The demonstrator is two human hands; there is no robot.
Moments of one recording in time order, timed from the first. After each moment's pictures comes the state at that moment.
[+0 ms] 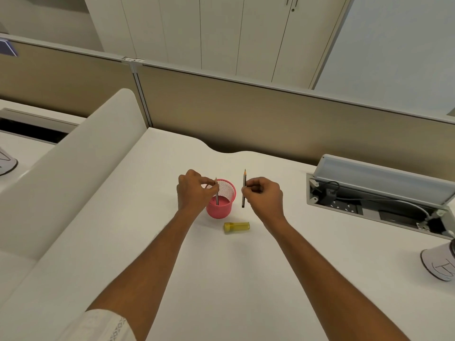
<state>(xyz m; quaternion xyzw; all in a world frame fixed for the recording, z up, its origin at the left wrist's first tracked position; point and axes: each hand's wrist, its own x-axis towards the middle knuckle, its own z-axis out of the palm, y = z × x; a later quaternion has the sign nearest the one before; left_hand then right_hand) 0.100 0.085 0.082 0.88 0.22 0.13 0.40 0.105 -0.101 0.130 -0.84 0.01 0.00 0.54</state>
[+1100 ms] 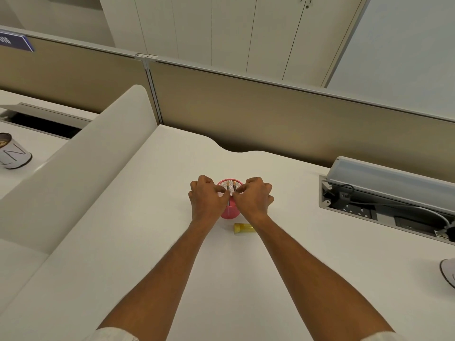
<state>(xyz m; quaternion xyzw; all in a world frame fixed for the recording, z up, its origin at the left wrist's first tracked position) 0.088 0.069 0.069 0.89 0.24 0.14 0.37 0.128 -0.040 0.088 -0.94 0.02 0.03 0.33</state>
